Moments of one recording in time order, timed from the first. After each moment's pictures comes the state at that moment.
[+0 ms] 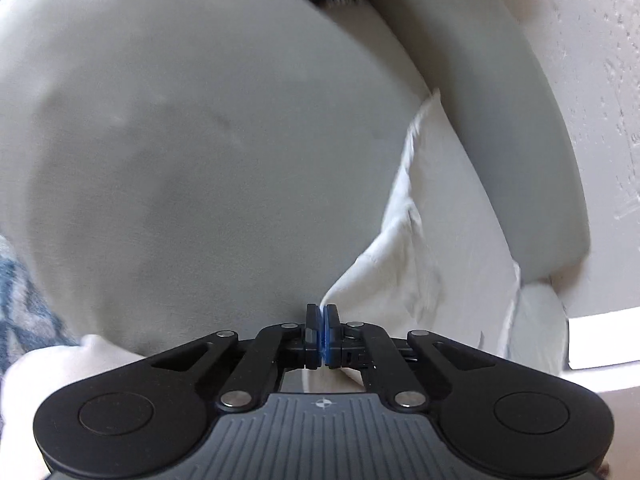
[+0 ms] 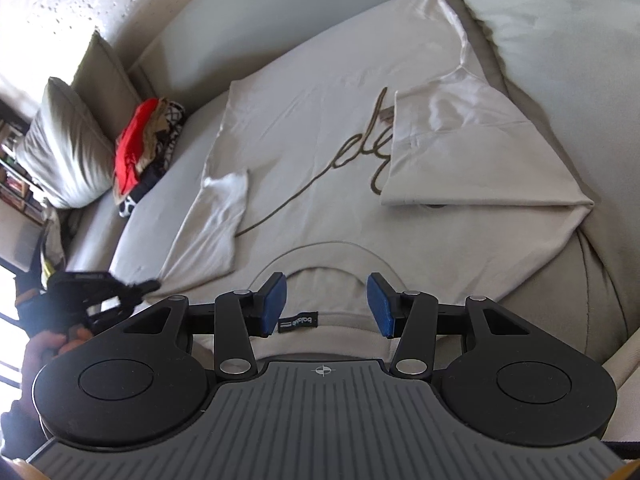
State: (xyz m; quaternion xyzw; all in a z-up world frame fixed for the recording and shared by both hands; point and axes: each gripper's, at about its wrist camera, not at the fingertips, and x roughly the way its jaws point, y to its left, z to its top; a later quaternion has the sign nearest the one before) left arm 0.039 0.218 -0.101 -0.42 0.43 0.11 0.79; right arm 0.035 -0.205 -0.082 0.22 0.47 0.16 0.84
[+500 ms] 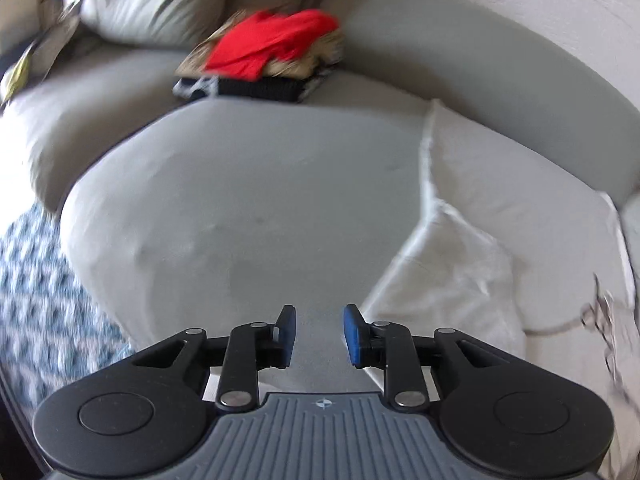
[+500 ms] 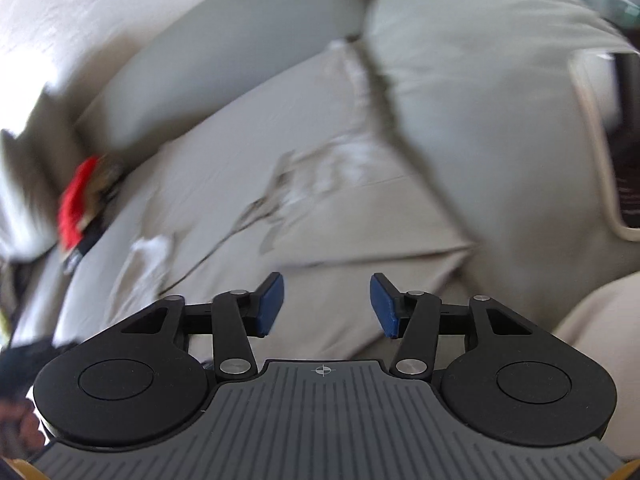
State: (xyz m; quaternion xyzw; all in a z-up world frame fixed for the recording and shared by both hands) left arm 0.017 0.129 -0.051 -0.12 0.42 0.17 0.88; right arm 0.030 -0.267 -0.078 0.22 0.43 0.04 0.88
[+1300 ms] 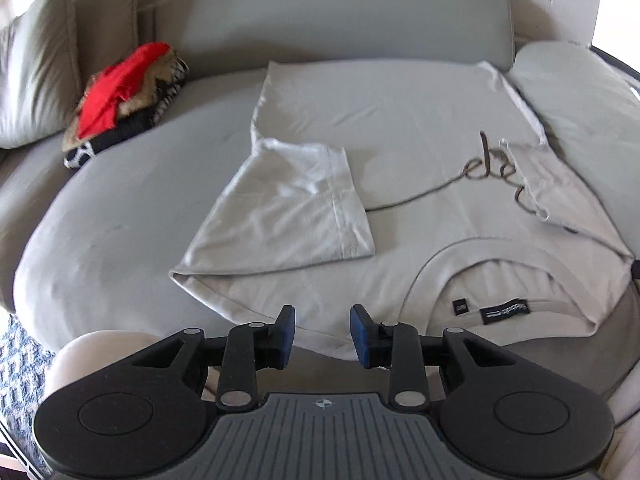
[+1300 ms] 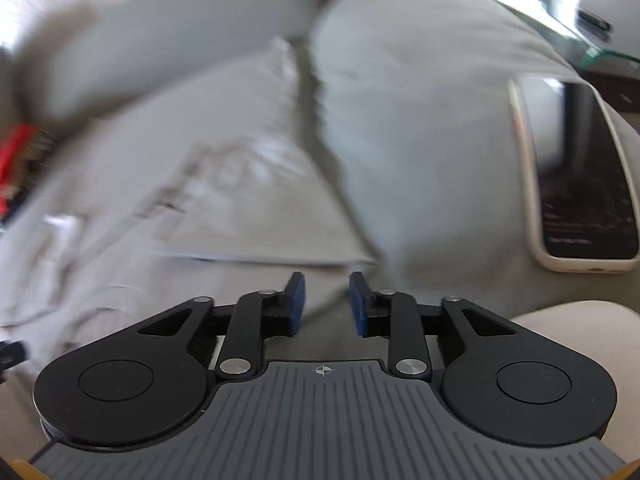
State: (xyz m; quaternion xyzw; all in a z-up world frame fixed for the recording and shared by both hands) left arm -0.015 0.023 -0.063 0.03 0.44 0.05 0.90; right arm 0.024 -0.281 -0.084 0.11 0.42 -0.01 0.90
